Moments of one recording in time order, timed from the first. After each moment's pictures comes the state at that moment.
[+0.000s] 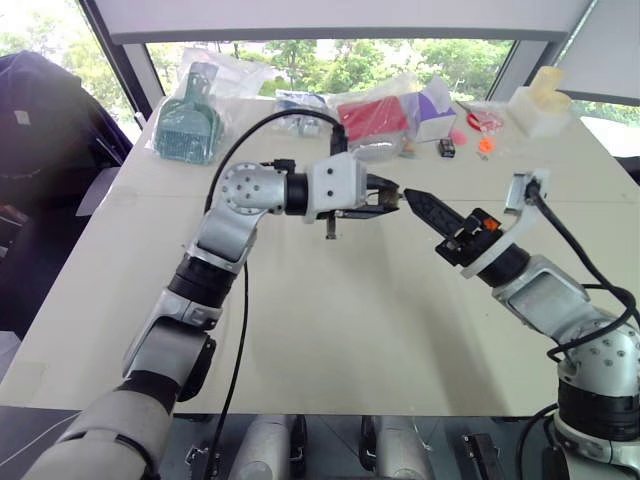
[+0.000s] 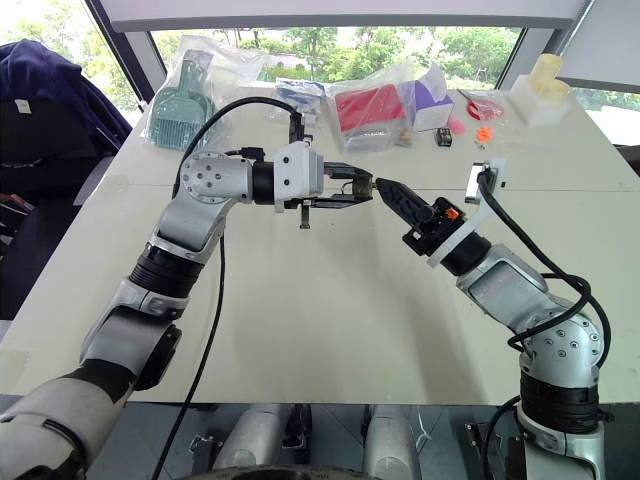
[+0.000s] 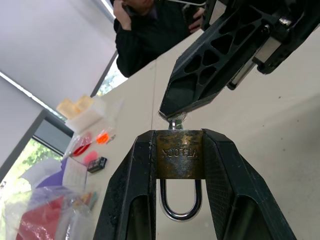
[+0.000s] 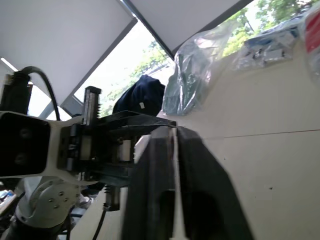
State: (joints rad) left arm -0.95 0.29 -0.25 0.24 -0.06 -0.12 -1.09; right arm -0.29 -0.52 -0.27 -0.44 1.53 0.76 0.00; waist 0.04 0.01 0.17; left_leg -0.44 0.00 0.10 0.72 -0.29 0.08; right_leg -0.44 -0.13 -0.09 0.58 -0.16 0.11
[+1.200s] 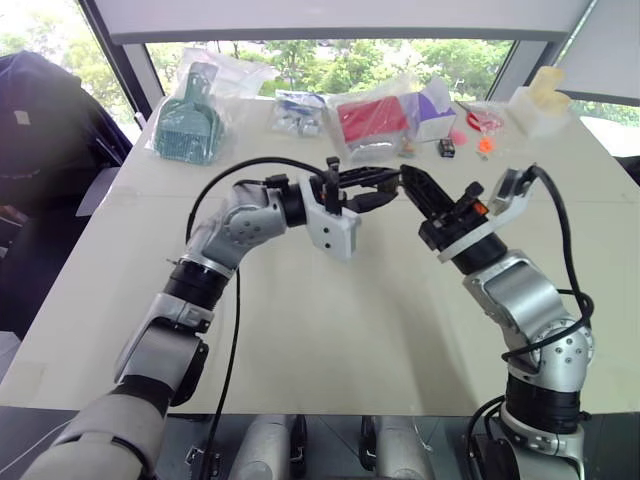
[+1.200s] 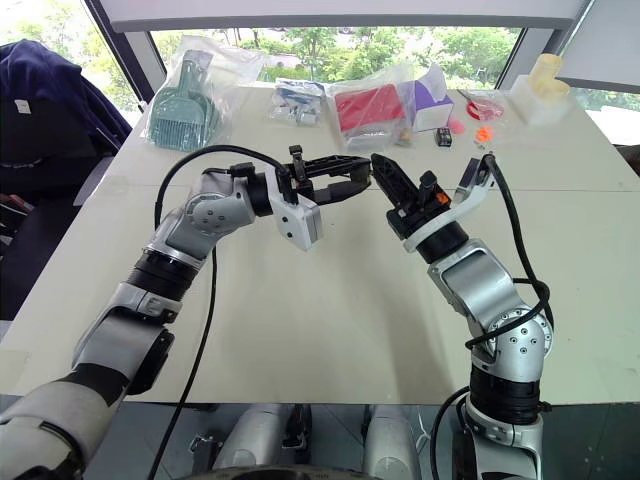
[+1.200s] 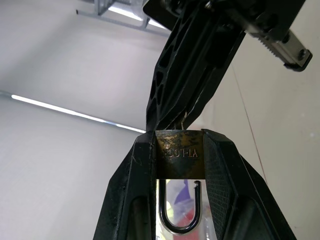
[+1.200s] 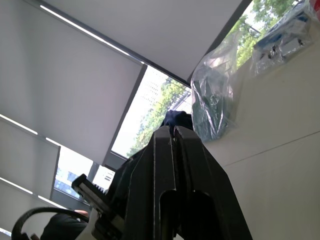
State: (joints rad) left arm -0.93 0.31 -0.27 0.42 0.38 -0.83 -0.59; right arm -0.34 -0.28 -0.25 -0.43 1.73 0.60 -0.30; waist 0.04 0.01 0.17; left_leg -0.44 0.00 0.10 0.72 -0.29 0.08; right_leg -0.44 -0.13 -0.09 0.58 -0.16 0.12
